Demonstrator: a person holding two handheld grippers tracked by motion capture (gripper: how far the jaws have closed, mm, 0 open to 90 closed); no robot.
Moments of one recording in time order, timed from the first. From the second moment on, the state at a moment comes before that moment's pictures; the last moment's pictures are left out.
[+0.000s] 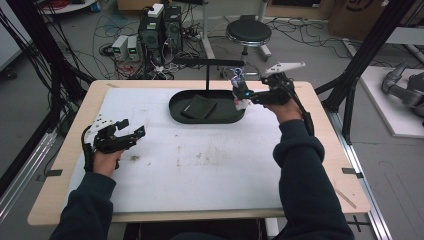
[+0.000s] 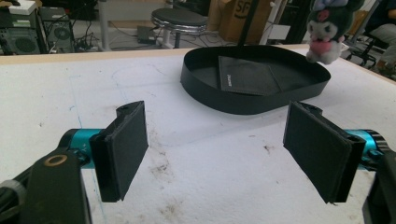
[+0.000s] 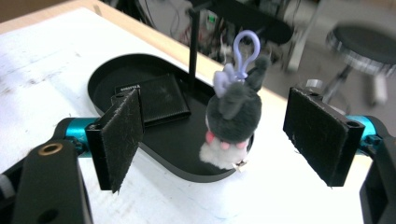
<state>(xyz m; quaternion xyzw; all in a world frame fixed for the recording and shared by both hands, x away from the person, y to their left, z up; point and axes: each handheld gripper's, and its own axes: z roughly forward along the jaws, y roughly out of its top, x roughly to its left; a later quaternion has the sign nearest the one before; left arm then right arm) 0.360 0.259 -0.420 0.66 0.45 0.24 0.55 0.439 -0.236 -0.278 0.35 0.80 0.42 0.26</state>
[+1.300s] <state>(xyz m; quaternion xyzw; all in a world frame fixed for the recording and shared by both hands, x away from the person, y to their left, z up) 0.355 0.252 -0.419 0.67 0.43 0.25 0.55 0.364 -0.298 -0.398 0.41 0.79 0.37 0.27</state>
